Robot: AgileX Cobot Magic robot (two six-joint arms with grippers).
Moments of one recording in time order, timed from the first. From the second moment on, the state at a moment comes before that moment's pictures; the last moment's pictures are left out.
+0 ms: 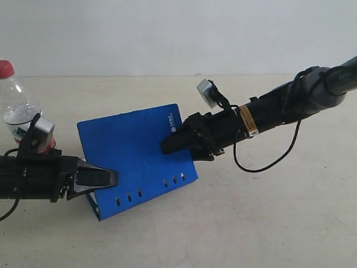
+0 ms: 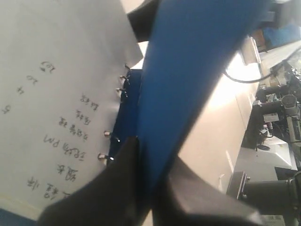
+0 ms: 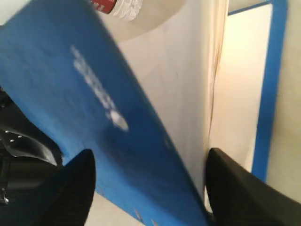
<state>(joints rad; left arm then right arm) 0.11 1.86 -0.54 -1.73 1.08 1.71 0.26 2.29 -1.36 -1.75 -1.20 1.96</state>
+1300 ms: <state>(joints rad) 0.06 1.86 -0.55 -1.69 0.91 1.76 -0.03 2.22 -1.35 -1.74 -1.21 1.78</state>
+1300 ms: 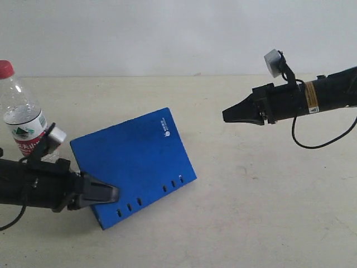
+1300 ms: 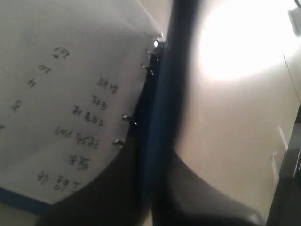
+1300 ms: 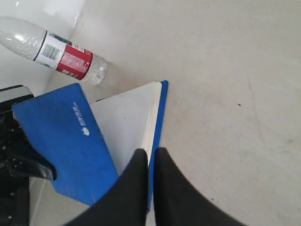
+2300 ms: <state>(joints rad) -0.24 1.83 -0.64 -1.73 0.72 1.78 -0.05 2.06 -1.35 -1.75 -1.22 1.69</state>
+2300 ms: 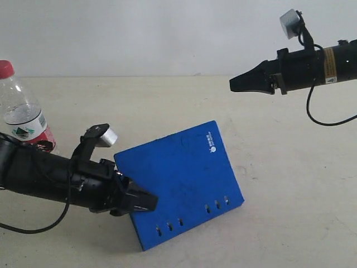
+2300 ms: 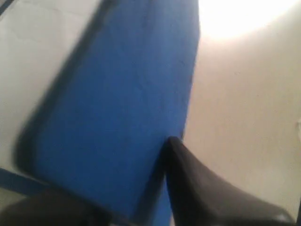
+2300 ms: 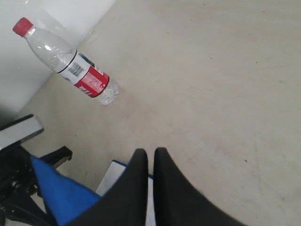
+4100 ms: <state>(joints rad) -0.23 1.76 -0.57 -1.75 0.64 1.46 -0.01 2.14 -0.91 -1.72 -1.16 2.00</state>
